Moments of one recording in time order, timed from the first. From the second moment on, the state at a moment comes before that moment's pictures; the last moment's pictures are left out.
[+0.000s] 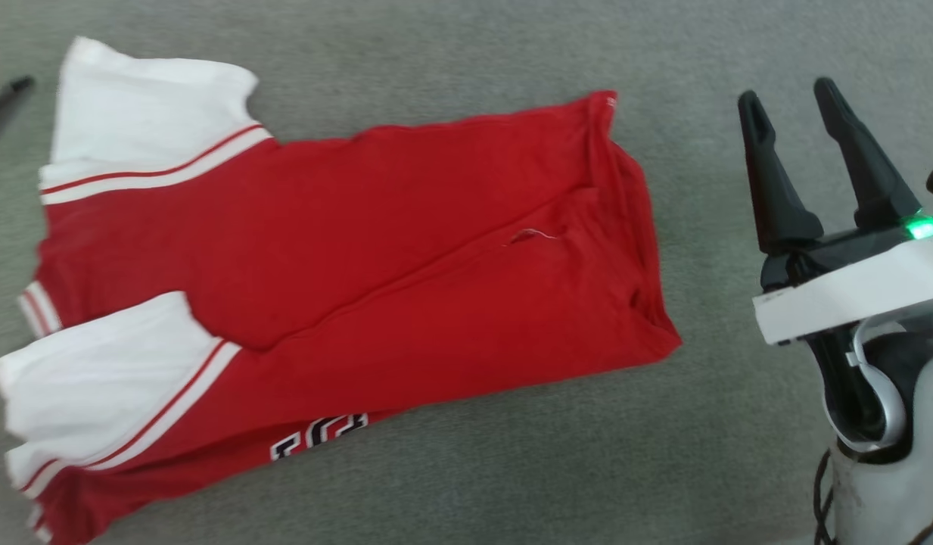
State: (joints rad) left arm -1.11 1.03 -0.86 0.37 -1.19 0.05 0.54; right arm -0.36 -0.05 0.00 -0.26 0.31 0.13 0.24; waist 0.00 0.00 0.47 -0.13
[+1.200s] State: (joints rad) left arm -1.40 0.75 -0.93 0.86 -1.15 -0.06 0.77; right arm -0.77 -0.05 0.22 0.12 0.34 0.13 0.69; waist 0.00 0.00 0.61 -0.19
